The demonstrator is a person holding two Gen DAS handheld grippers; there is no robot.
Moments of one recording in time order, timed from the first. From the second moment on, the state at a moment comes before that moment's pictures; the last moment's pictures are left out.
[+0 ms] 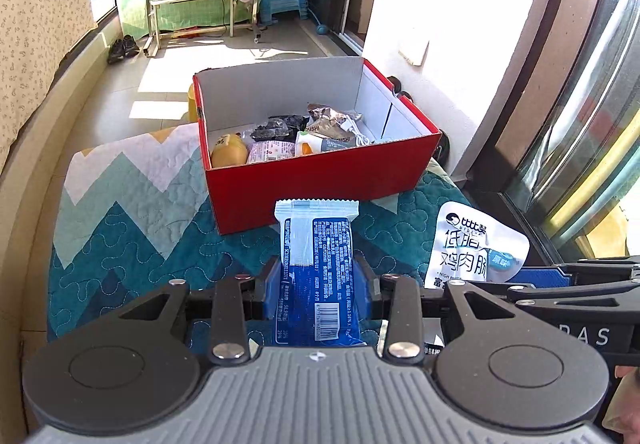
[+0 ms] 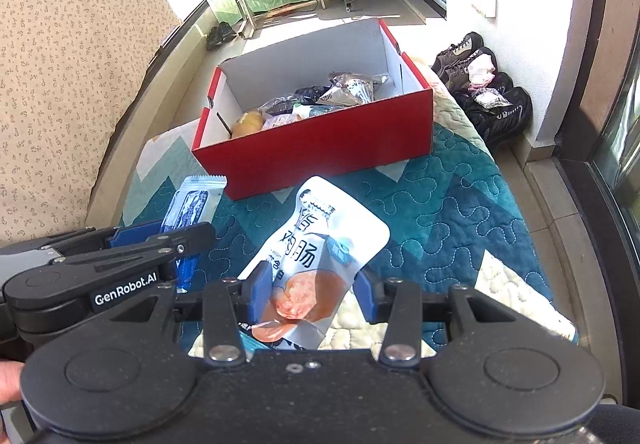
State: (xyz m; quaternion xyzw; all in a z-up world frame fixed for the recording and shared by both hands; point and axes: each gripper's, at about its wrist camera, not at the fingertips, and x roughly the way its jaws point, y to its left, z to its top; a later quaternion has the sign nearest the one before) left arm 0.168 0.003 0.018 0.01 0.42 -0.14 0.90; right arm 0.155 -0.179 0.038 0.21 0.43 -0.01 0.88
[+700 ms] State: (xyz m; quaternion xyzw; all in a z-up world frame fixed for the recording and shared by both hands) left arm 0.205 -0.014 0.074 0.00 0.37 -0.15 0.92; right arm 0.202 -0.224 0.107 0.17 0.37 0.01 0.92
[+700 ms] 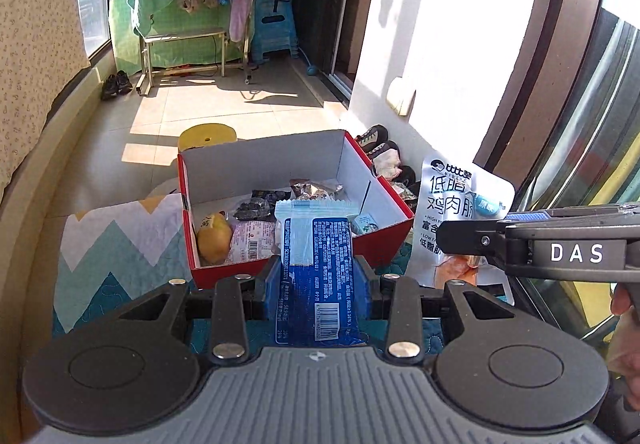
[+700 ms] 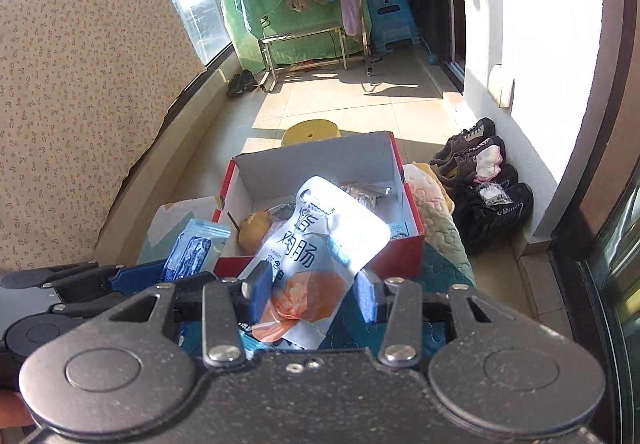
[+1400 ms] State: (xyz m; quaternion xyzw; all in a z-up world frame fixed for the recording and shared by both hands) left arm 0.324 -0.005 0.049 0.04 0.38 -0.13 0.92; right arm 0.327 -0.237 0.083 0.13 0.39 0.02 0.91
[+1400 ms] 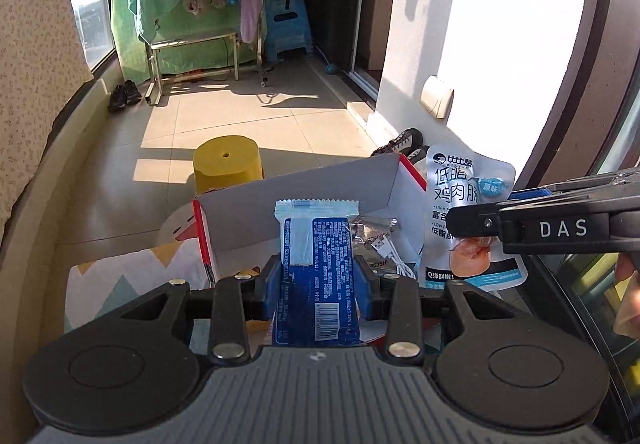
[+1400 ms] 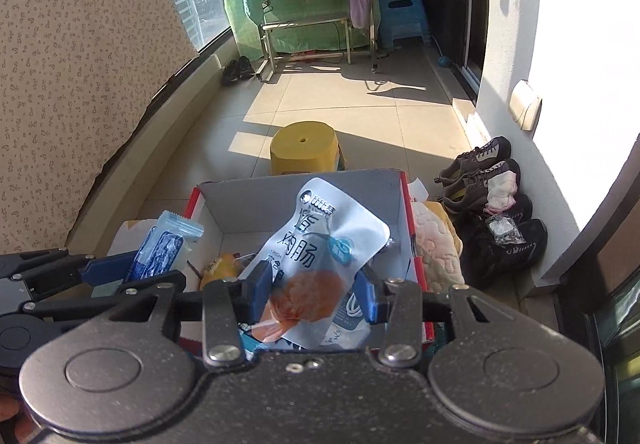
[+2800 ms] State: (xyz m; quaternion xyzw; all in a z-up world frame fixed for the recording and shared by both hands) left arm 0.404 -0.011 -0.053 0.03 0.50 -0.13 0.86; right arm 0.357 -0.252 0.003 0.16 0.45 0.00 0.88
